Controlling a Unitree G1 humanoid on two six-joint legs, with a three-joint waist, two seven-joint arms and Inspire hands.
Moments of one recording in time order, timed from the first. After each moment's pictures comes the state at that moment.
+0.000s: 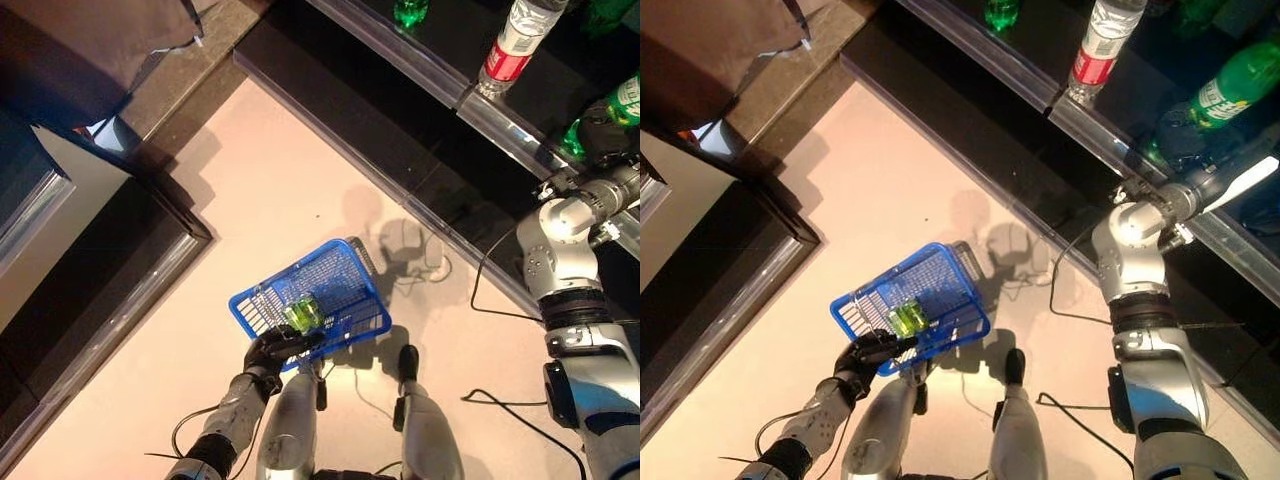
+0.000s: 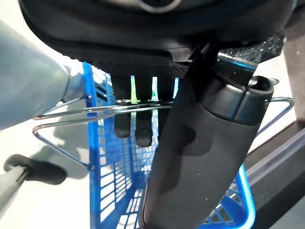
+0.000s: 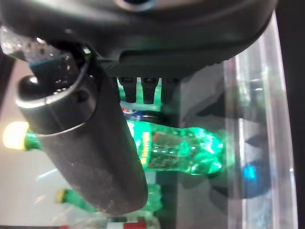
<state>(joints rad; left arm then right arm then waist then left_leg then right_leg) -0.19 0.22 -0.31 0.72 -0.81 -0.02 0.10 -0.87 -0.60 0.04 0.62 0.56 -0.23 -0.97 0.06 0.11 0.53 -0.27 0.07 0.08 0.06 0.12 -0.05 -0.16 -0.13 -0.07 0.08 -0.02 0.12</state>
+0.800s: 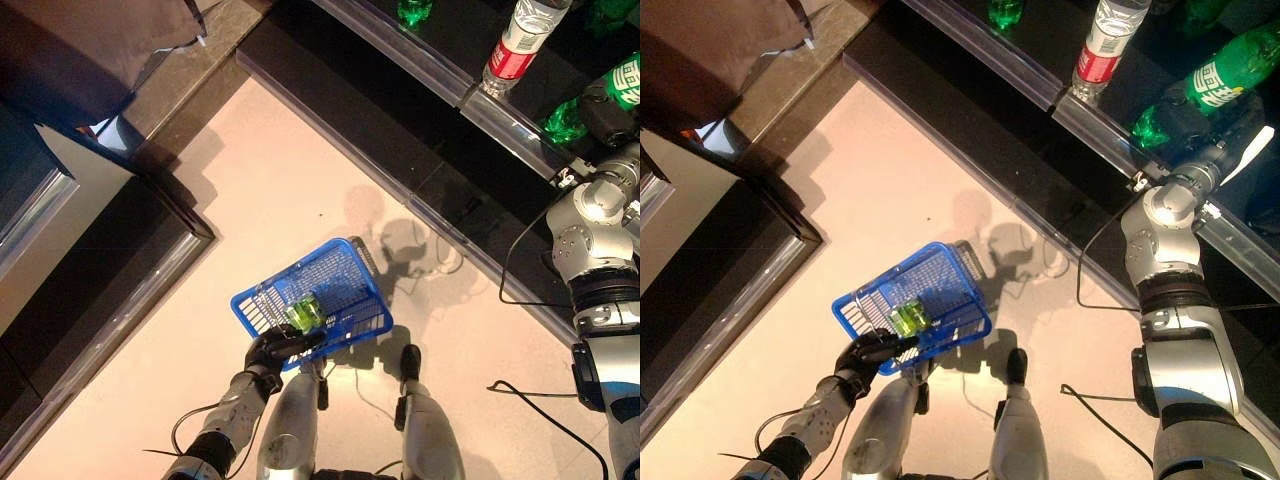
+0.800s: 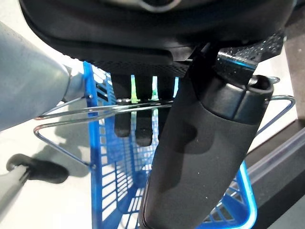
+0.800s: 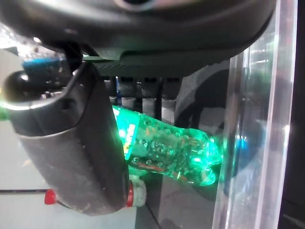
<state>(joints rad) -0.19 0.23 -0.32 0.72 -0.84 -0.01 0.09 -0.95 -0.71 0.12 0.76 0.69 -0.18 -0.69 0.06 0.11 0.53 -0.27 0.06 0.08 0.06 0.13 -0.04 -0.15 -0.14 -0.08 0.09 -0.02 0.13</state>
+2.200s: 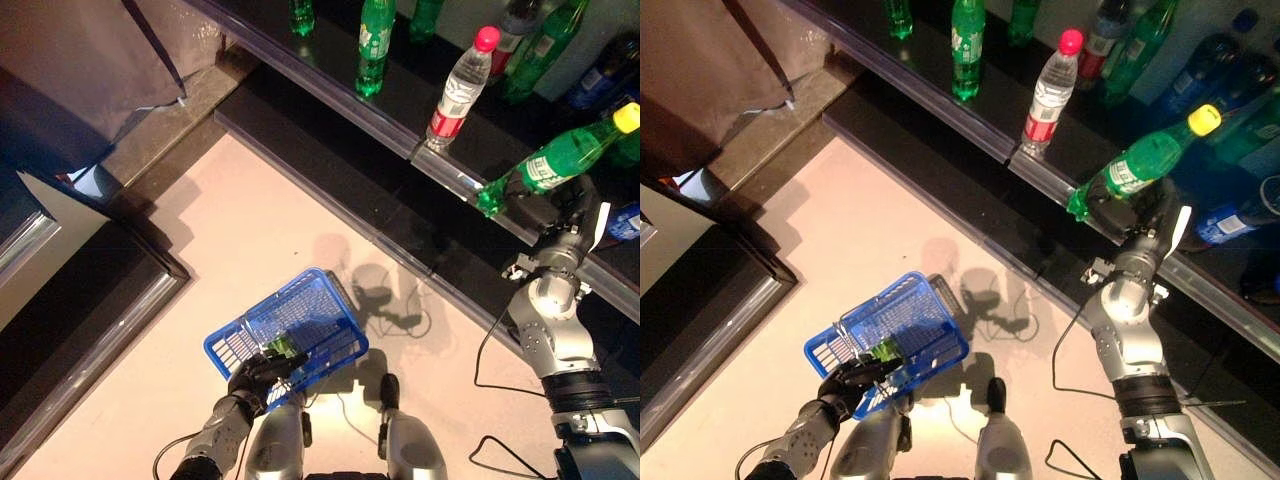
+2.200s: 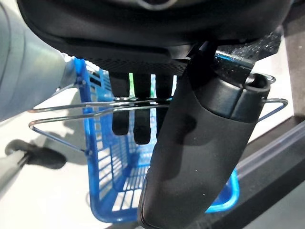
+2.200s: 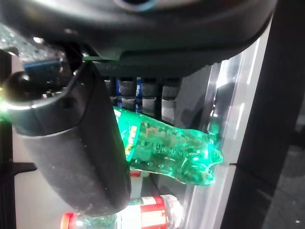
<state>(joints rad) -0.05 0.25 -0.22 0.66 -0.80 0.07 0.07 -0.34 -0.52 0.00 0.16 0.55 -0.09 -0.59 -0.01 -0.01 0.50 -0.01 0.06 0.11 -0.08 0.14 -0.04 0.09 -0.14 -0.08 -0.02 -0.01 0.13</state>
